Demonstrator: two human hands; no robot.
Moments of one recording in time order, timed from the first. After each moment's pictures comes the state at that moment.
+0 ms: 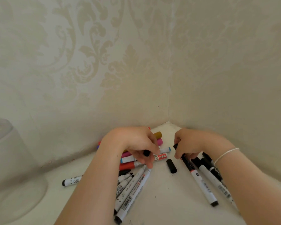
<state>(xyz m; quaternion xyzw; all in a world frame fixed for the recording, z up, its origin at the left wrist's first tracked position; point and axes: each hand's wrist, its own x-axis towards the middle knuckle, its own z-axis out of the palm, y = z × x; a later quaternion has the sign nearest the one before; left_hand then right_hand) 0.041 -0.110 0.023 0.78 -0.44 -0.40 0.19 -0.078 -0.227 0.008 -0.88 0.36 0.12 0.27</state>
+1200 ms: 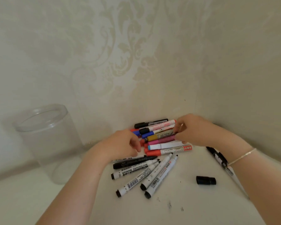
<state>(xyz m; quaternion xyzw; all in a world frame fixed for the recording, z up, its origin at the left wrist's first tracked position) 0.070 -0.004 -0.003 0.89 -0.41 -0.13 0.15 -0.060 -0.181 0.018 -0.94 0.23 -0.06 0.26</state>
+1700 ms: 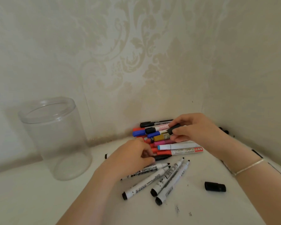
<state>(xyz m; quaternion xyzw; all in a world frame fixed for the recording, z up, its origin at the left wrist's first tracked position) 0.060 0.003 -0.042 0.85 -0.48 -0.07 0.22 -0.052 -0.156 0.016 -0.79 0.21 -0.14 0.56</state>
